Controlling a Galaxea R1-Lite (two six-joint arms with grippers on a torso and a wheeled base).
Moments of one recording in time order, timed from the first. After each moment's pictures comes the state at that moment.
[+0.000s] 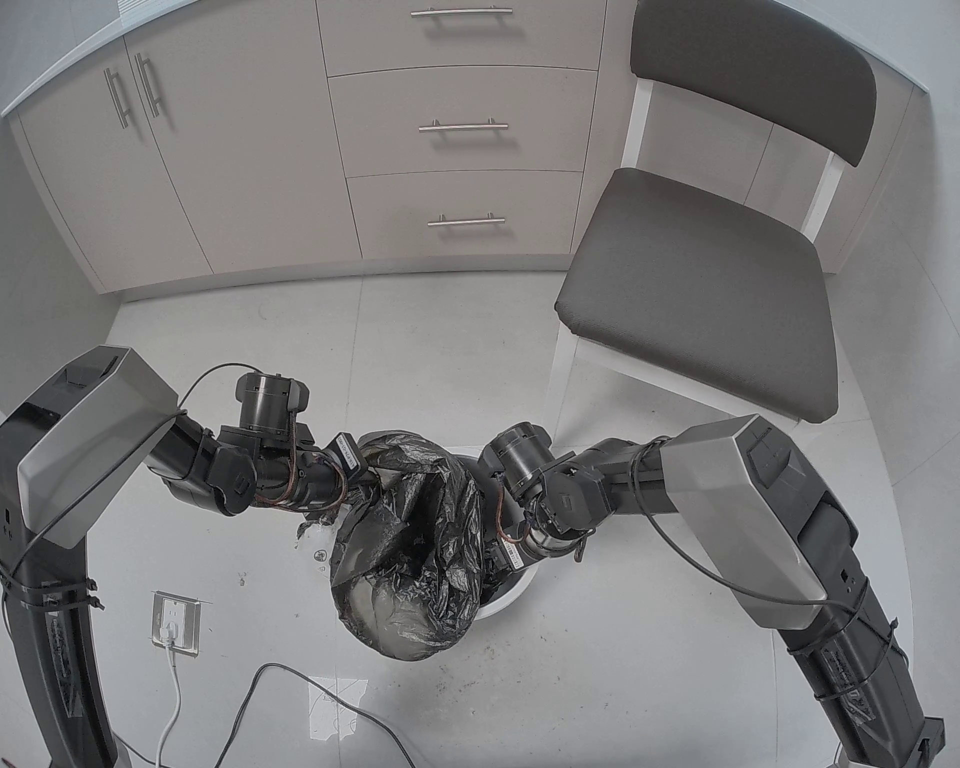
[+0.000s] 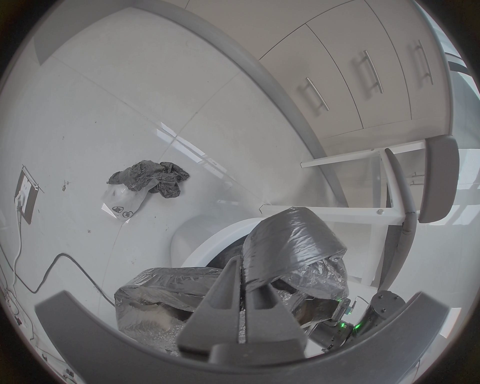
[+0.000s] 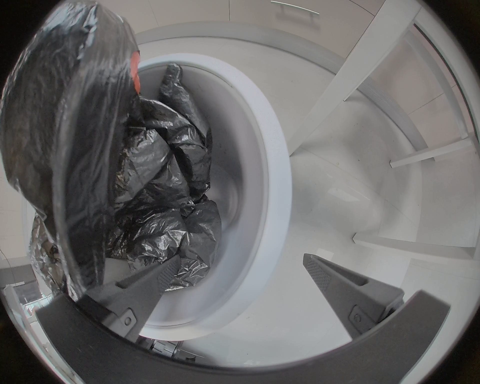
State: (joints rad) left arm -0.23 2.29 -1.21 -0.40 -0.35 -0.79; right arm 0.64 2.67 -2.00 0.39 -0.33 0.13
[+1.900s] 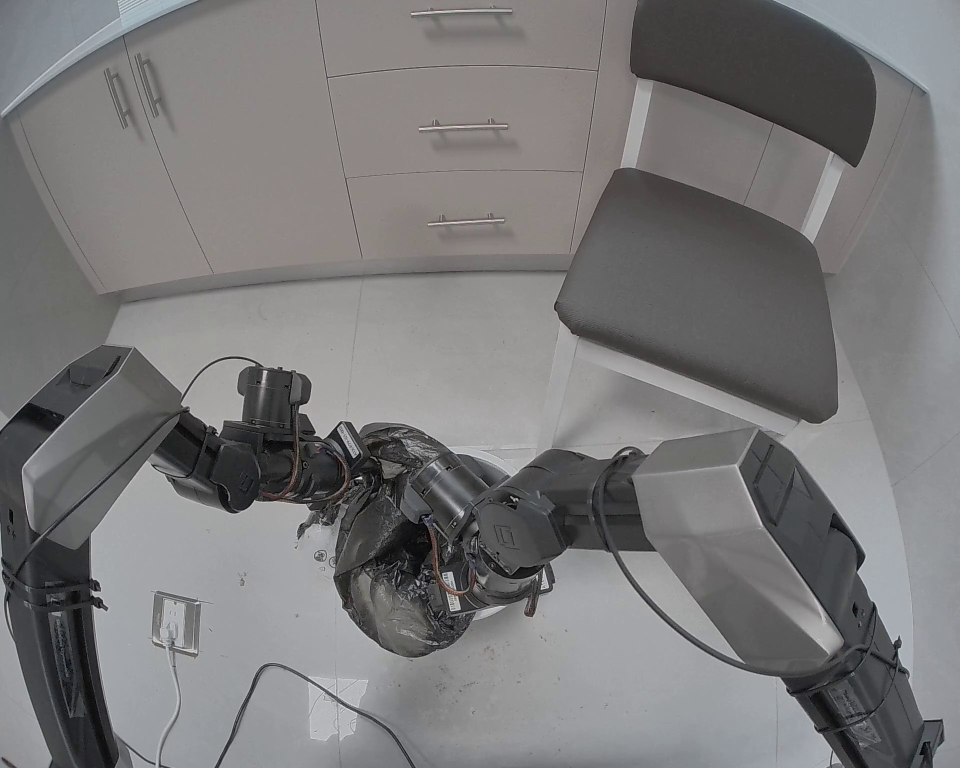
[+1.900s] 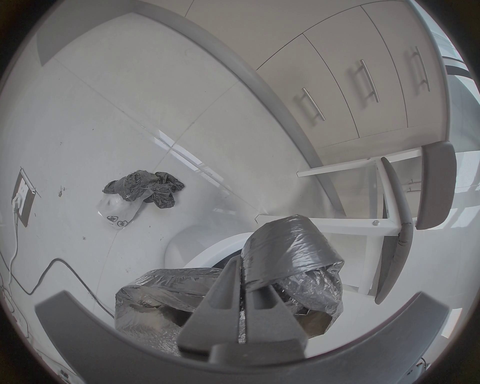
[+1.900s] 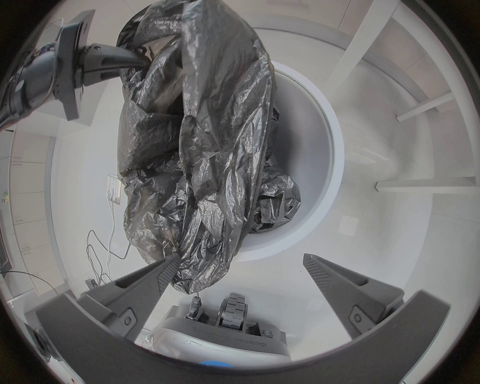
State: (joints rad) left arm -0.23 2.30 -1.24 -0.44 -0.32 -0.82; right arm 0.83 2.59 -2.00 0.60 -0.24 0.52
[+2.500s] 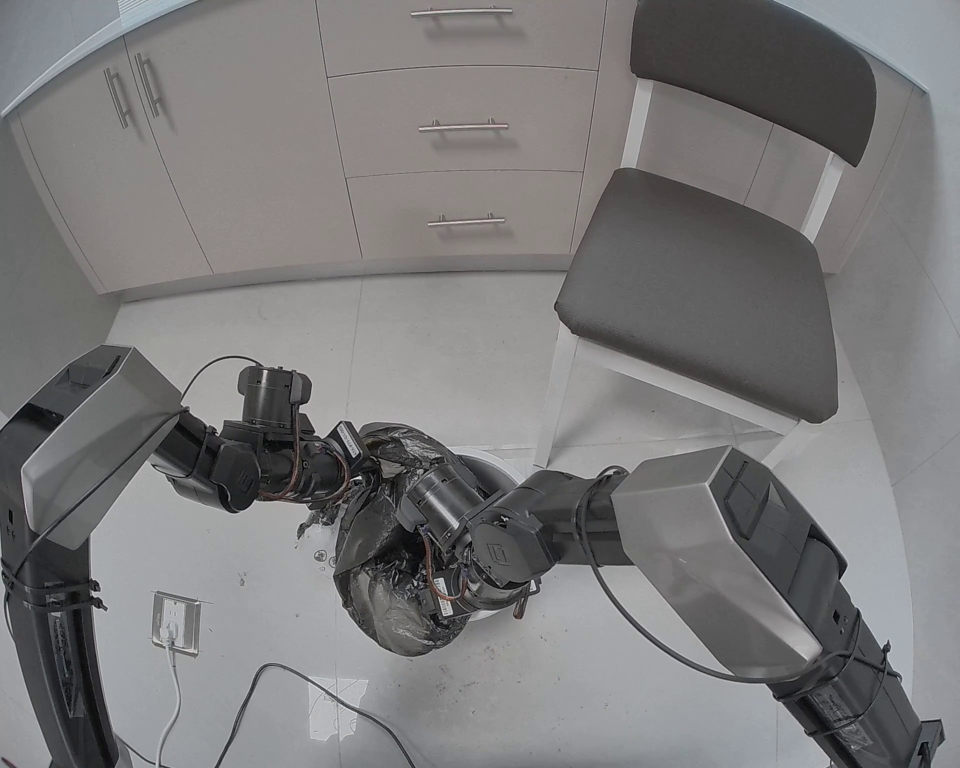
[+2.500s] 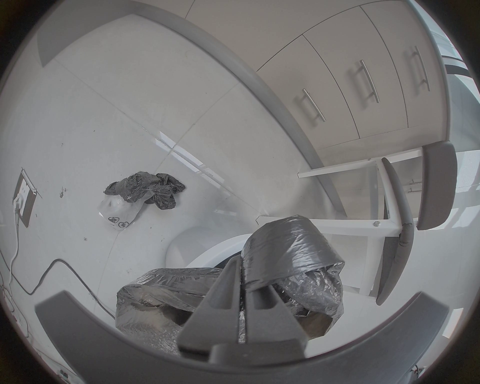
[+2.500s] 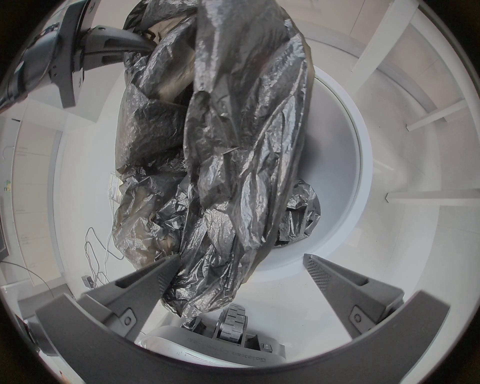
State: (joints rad) left arm -0.23 2.30 -1.24 -0.44 -0.30 -0.82; right arm 0.83 2.64 -2.00 0.50 -0.24 0.45
